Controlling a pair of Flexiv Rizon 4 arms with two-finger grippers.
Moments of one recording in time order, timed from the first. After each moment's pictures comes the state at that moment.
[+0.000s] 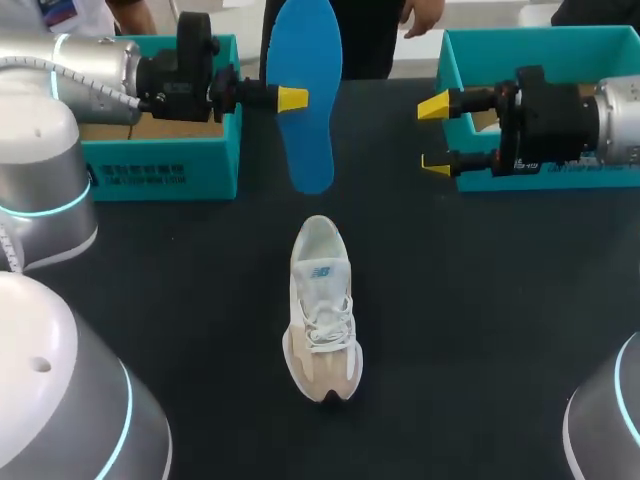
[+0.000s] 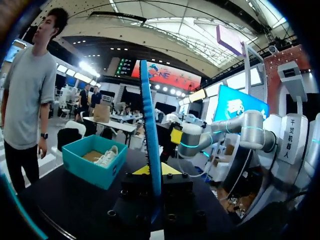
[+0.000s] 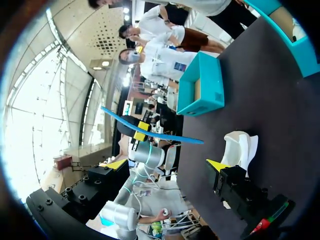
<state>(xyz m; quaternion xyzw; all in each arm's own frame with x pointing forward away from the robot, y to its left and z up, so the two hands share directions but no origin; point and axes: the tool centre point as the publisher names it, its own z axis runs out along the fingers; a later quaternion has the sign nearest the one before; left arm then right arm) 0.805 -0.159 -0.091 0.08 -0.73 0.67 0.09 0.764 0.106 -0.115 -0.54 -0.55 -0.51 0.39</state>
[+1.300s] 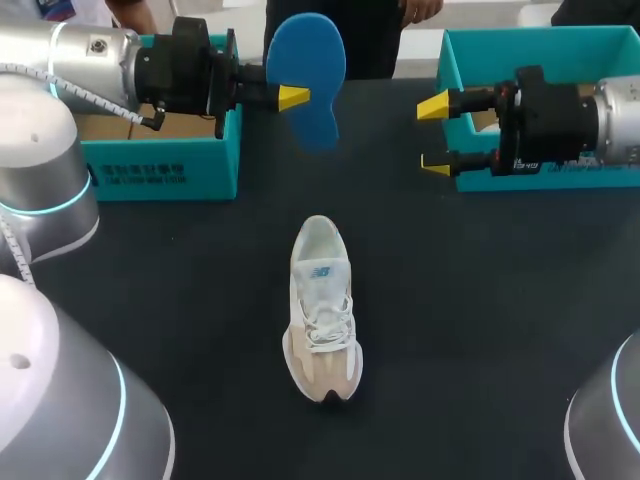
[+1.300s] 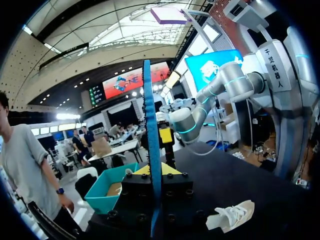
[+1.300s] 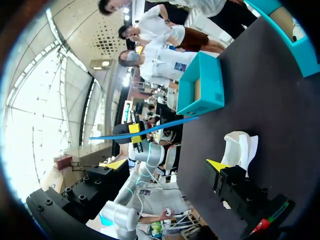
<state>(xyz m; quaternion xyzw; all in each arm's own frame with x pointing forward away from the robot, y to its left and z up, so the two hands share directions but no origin) 0.803 -0.161 -0.076 -0.14 -0.72 0.67 -0.09 0.764 0.106 -0.116 -0.54 -0.55 -0.51 0.39</state>
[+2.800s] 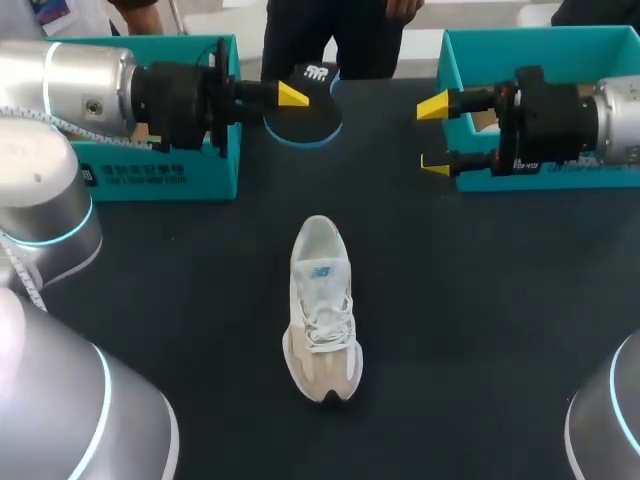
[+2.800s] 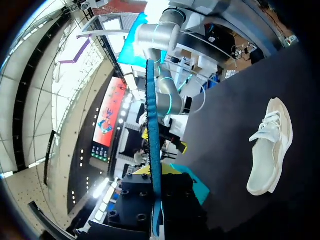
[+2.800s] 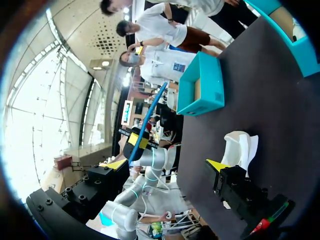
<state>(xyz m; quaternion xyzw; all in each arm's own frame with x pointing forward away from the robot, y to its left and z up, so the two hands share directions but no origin) 0.791 -0.159 -0.080 -0.44 -0.59 0.55 -0.39 0.764 0.106 -0.116 -0.54 -0.55 -0.51 0.39</state>
